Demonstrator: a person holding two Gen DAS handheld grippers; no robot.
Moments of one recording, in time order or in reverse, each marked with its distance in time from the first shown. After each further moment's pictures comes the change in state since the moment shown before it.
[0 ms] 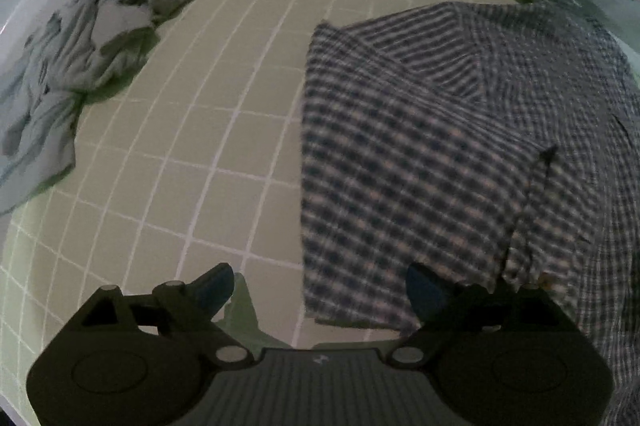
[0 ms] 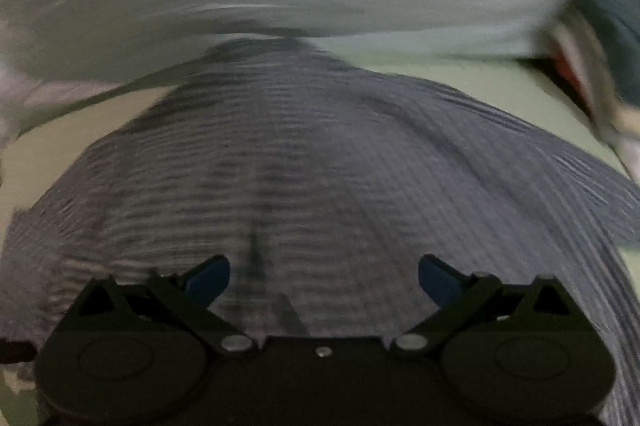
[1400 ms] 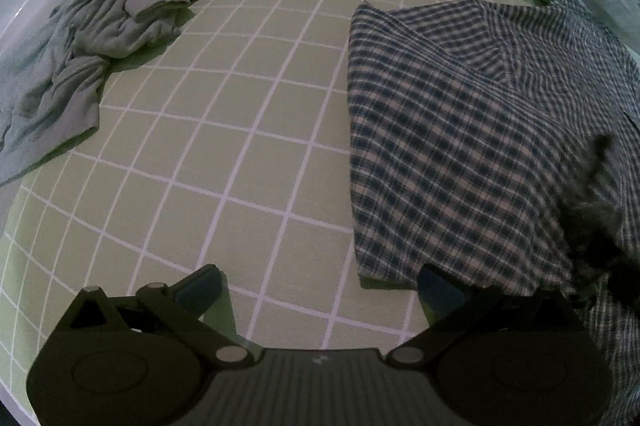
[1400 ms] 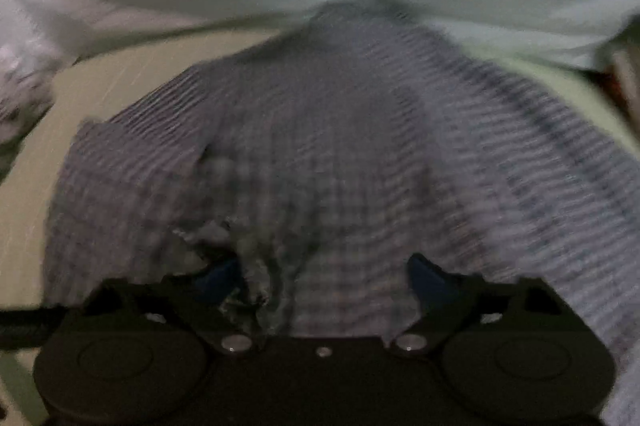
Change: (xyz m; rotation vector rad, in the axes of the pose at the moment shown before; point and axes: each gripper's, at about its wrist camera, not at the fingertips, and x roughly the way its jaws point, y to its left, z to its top) left arm -0.003 0.023 -0.024 -0.027 -0.027 0.009; right arm -0.008 0.084 -0.046 -0.088 0.015 0.005
